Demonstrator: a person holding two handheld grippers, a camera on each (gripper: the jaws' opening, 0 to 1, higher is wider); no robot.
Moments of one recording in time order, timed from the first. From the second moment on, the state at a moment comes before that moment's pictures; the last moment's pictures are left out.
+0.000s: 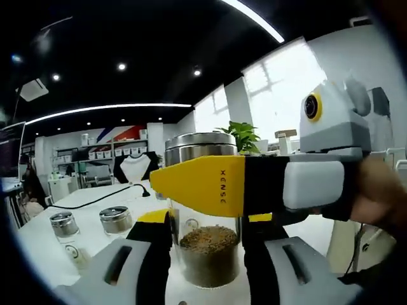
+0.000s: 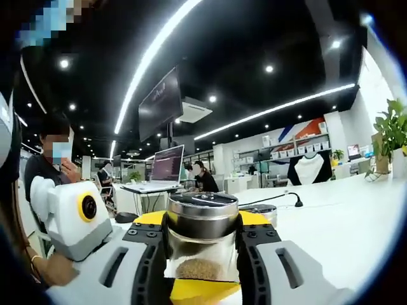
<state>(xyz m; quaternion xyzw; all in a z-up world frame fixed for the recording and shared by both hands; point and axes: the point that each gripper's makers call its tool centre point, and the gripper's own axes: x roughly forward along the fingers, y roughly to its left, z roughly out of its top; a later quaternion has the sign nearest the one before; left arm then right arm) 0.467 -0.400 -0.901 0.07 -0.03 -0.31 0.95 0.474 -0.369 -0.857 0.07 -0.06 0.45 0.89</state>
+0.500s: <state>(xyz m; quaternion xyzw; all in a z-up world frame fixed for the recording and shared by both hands) 0.462 -0.404 -0.899 -0.01 -0.01 -0.43 0.90 0.468 -0.383 -0.856 0.07 -0.06 0.49 0.87</state>
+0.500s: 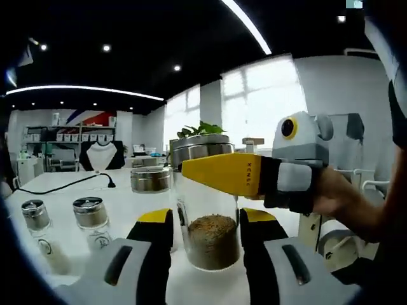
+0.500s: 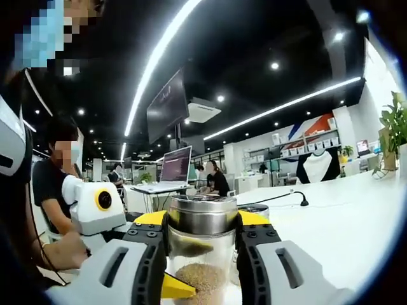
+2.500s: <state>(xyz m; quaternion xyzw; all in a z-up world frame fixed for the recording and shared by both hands) 0.480 -0.408 -0.898 0.04 0.00 -0.36 0.93 0.458 -0.372 -0.855 0.01 -0.04 0.44 0.90</state>
